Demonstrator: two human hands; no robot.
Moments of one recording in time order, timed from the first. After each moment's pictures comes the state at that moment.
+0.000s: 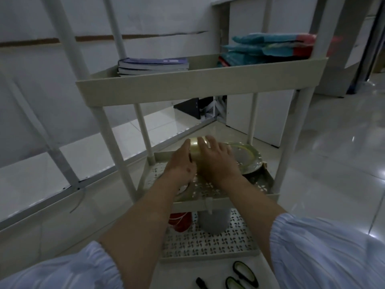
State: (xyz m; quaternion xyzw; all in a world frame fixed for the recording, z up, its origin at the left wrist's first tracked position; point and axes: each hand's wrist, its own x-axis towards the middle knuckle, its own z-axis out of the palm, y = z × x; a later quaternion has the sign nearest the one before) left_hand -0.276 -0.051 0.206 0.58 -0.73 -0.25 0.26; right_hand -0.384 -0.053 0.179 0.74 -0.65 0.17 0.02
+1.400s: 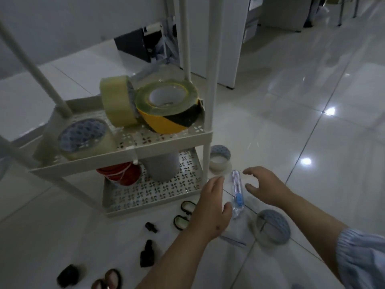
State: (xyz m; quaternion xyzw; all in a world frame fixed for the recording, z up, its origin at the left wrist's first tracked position) left_hand -0.409 0.101 0.035 0.42 -0.81 -0.37 0.16; right_hand -0.599 0.107 0.014 0.60 -0.76 0.13 -0.22
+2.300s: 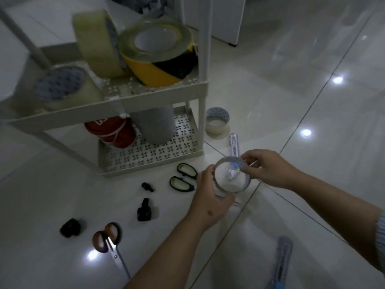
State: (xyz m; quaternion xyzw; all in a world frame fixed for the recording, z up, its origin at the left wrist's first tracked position) left_hand -0.395 0.153 0.000 0.47 -0.64 -0.57 0.22; right_hand -0.580 0.149 0.029 0.59 -0.72 0.15 -0.34
